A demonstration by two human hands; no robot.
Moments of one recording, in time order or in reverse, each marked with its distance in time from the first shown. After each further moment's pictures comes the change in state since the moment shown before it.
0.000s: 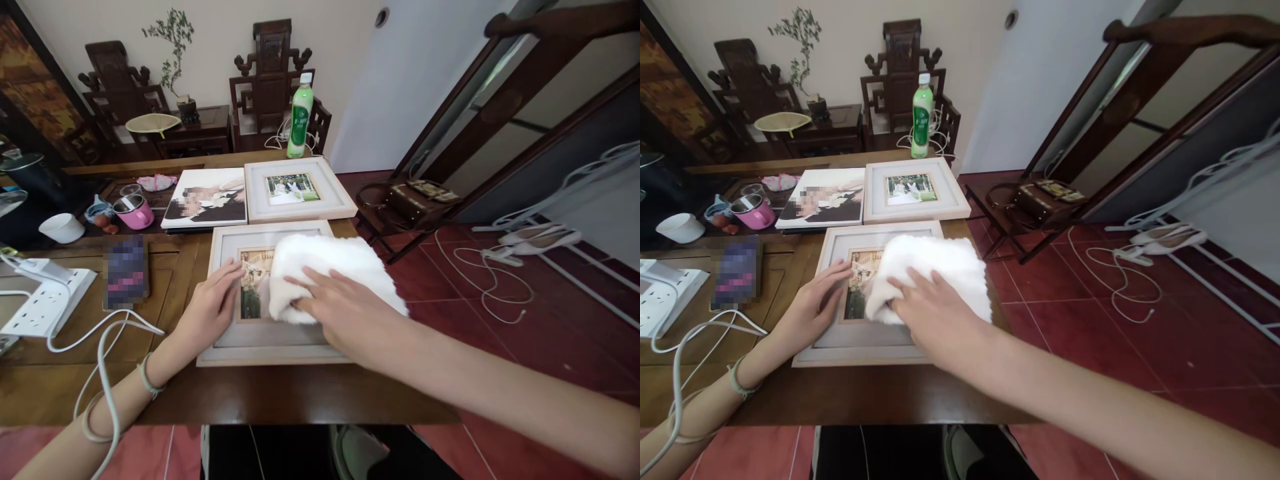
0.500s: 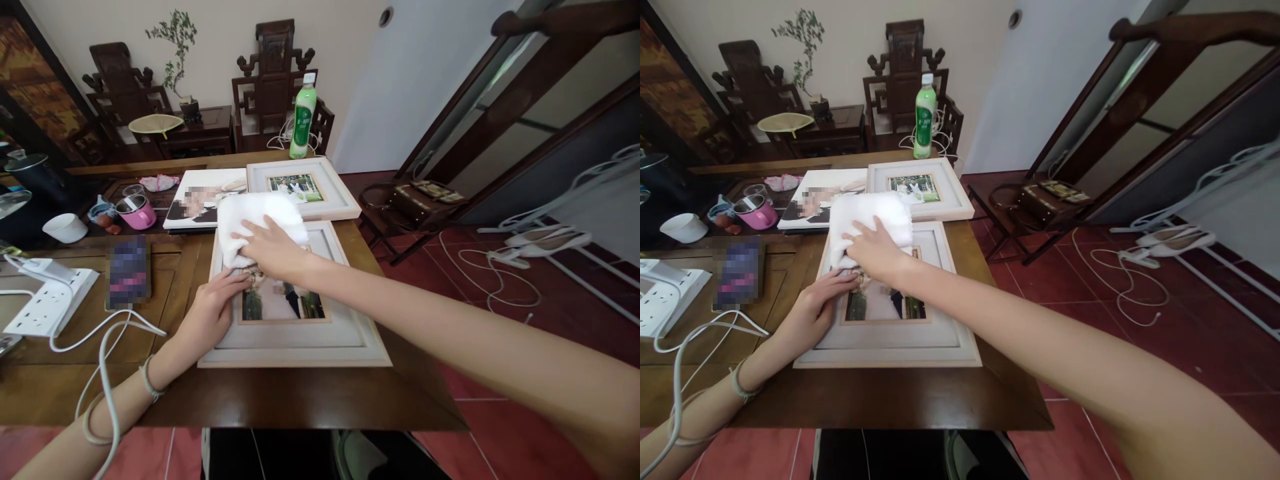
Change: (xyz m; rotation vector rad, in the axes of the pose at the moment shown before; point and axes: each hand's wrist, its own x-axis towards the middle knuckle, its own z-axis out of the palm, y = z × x) left_hand -0.001 -0.002 -0.002 -0.033 -0.017 0.026; right_hand 0.127 0.011 -0.010 -0.207 0.109 -0.156
